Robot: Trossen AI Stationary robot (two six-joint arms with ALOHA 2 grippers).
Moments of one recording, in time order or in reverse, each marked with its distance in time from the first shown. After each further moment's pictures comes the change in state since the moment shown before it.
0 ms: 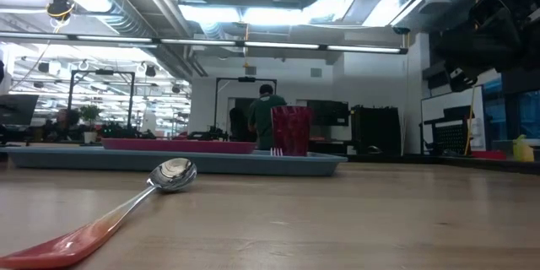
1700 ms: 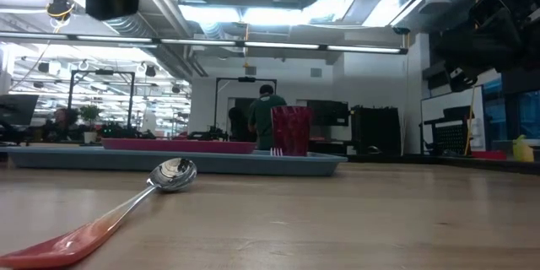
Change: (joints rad) left arm -0.584 0.939 0.000 0.384 -0.516 -1.103; right arm 0.000 0.000 0.000 0.000 0.000 0.000
